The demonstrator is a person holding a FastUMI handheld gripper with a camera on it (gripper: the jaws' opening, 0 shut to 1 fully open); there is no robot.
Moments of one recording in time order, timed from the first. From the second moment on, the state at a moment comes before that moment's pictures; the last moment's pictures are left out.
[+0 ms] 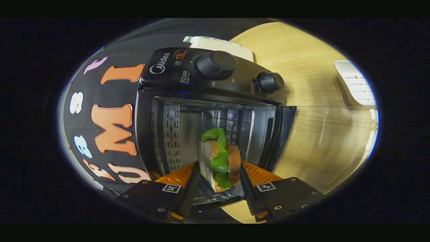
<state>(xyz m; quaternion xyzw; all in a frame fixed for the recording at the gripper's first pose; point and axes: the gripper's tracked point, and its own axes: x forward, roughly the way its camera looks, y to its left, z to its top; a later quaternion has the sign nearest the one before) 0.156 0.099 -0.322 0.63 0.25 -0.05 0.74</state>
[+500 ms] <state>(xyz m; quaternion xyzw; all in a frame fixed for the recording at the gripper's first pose) 0.144 0.100 -0.334 0.62 0.28 -0.07 0.73</state>
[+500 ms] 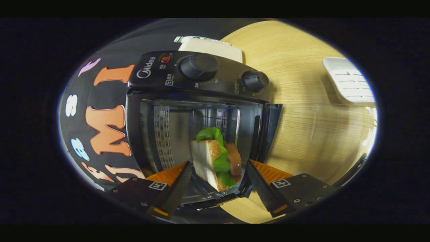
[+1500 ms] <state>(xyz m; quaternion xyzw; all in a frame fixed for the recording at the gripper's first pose) -0.026 0.049 -0.298 0.17 0.35 0.05 0.92</state>
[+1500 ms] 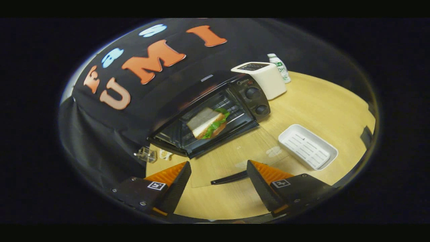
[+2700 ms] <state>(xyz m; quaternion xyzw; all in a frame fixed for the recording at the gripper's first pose) -0.044 0.048 -0.413 -0.07 0.42 0.06 0.91</state>
